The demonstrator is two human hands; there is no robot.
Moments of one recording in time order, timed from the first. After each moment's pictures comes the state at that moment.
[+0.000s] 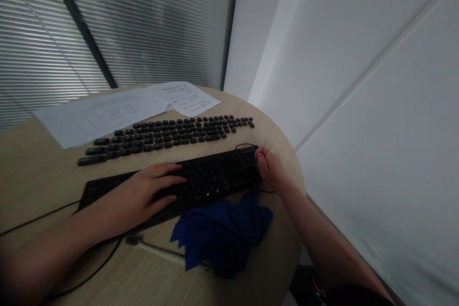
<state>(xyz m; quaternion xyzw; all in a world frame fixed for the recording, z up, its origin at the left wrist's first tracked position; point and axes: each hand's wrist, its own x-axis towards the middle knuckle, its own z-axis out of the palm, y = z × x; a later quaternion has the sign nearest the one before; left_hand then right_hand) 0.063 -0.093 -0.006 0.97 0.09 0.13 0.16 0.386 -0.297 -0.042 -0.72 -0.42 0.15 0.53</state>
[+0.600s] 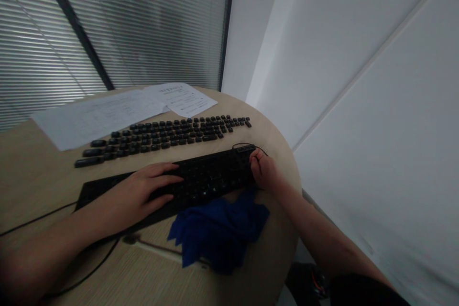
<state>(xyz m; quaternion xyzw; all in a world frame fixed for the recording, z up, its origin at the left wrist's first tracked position) 0.064 -0.091 -0.004 0.97 0.09 0.12 0.17 0.375 -0.300 -0.035 -0.75 -0.51 -0.01 0.42</state>
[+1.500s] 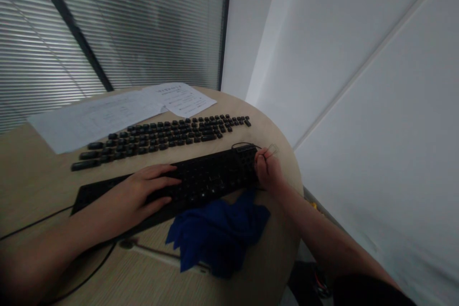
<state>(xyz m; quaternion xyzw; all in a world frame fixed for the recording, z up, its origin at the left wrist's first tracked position) 0.062 -0.089 -0.007 0.97 0.08 0.14 0.17 0.382 -0.301 -0.062 -0.72 -0.41 0.05 0.56</state>
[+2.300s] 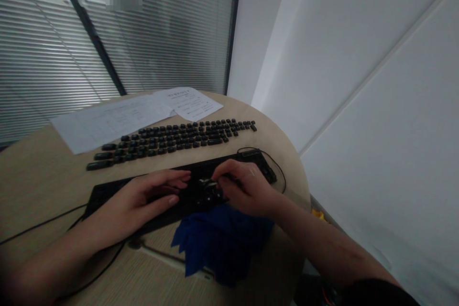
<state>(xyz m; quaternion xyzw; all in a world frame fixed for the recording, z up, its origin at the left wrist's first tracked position) 0.065 -0.122 0.030 0.86 0.14 0.18 0.45 0.297 -0.289 0.022 -0.54 -0.62 0.24 0.51</state>
